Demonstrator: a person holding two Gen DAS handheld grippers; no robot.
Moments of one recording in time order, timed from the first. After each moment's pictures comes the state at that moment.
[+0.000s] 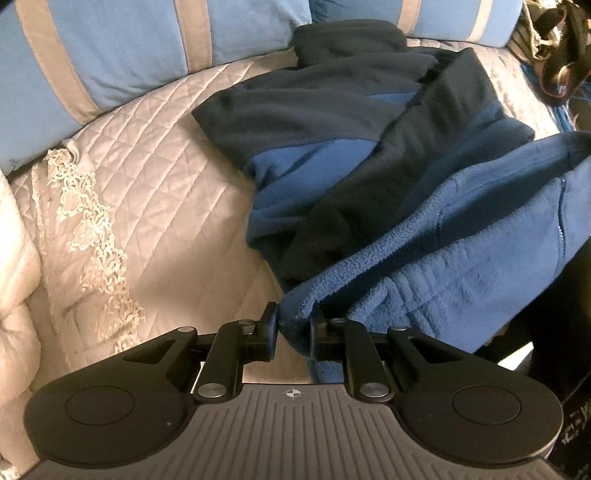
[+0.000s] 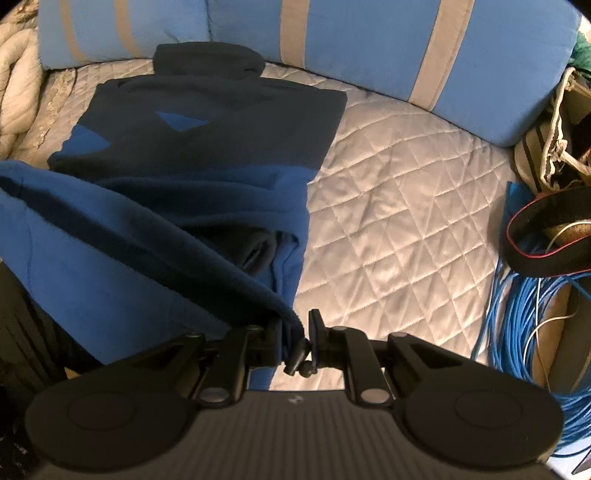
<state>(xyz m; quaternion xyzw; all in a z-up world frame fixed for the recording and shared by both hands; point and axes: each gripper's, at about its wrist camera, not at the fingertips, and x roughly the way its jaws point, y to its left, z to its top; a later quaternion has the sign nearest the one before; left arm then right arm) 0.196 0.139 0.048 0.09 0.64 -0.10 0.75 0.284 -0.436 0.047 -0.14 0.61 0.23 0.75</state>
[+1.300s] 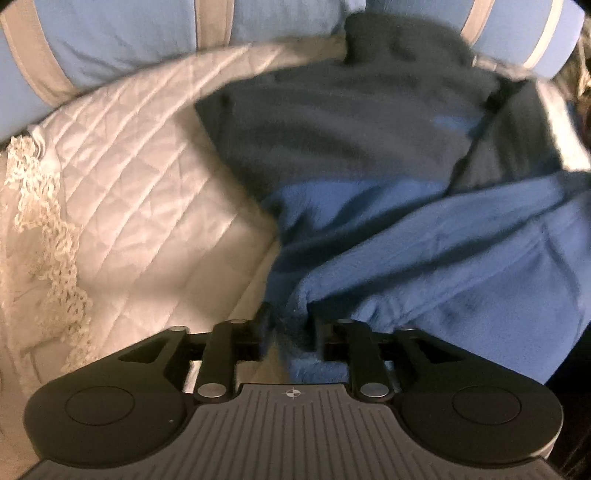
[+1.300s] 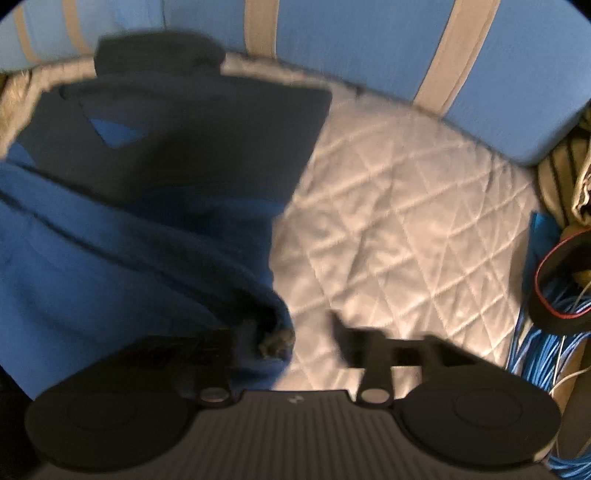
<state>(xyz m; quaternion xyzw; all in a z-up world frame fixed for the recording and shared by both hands) 0.264 0.160 -0.017 0.03 0.63 -0.10 0.77 0.352 -0.407 -0.034 -0.14 0.58 0.21 0.77</state>
